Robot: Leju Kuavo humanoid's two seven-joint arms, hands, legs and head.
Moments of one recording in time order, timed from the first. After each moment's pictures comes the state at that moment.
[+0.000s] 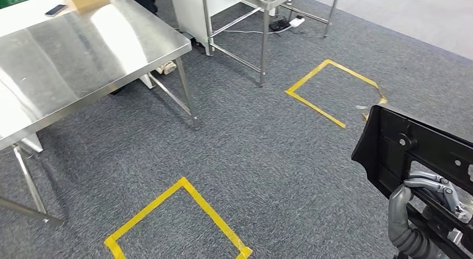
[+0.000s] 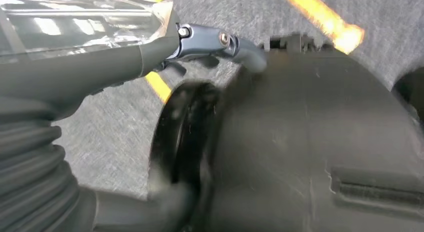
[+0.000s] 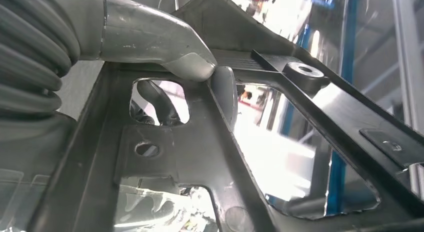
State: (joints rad) left arm -0.02 0.17 -0.89 -0.73 -0.45 -0.05 -0.04; right arm 0.31 0.02 -0.08 -2.17 0.30 -0.33 -0.50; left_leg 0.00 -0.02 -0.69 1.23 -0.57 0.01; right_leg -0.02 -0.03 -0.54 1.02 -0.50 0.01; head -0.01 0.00
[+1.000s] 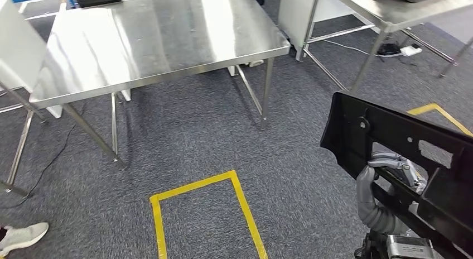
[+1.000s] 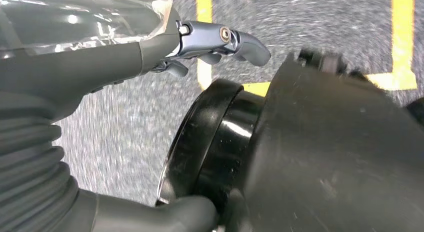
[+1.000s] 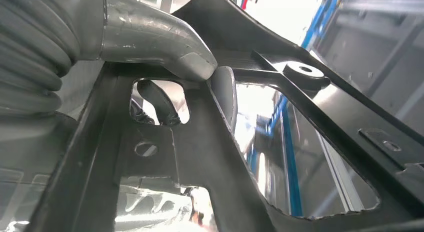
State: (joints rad) left arm -0.09 0.07 -0.82 -0.26 -0.26 0.03 -0.27; right arm 0.19 0.02 0.06 -2.07 0.35 -0.33 -0.48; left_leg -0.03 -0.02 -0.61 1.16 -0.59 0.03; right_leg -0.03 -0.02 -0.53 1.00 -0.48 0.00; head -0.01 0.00
